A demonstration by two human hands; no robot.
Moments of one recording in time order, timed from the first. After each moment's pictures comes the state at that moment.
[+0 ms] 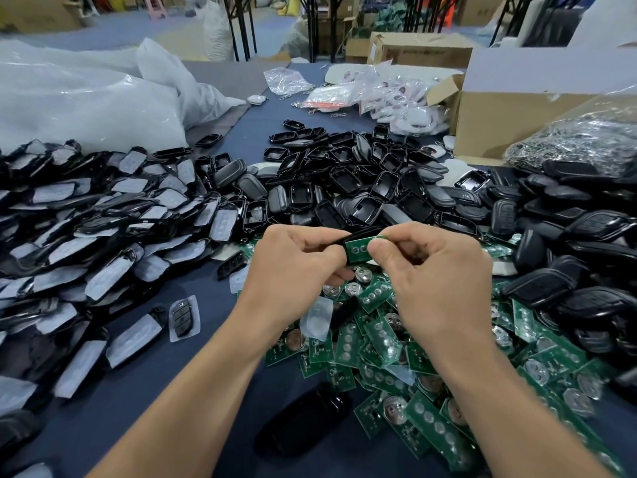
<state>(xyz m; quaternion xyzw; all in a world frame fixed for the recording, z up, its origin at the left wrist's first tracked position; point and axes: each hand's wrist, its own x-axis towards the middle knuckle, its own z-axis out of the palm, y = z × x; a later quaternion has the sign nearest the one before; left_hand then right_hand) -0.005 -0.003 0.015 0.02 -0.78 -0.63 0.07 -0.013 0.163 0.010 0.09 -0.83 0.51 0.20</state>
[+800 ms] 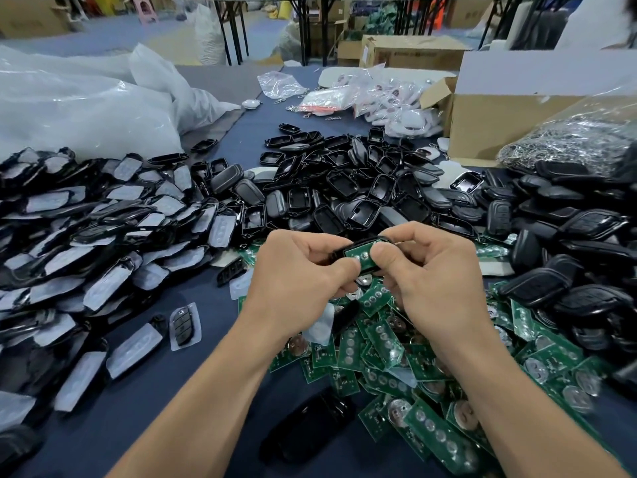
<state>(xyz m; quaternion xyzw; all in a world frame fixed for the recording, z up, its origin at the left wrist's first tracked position) 0.000 0.000 0.020 0.00 -0.78 -0.63 0.05 -0.021 0.169 0.002 0.11 -0.76 0.64 0.09</state>
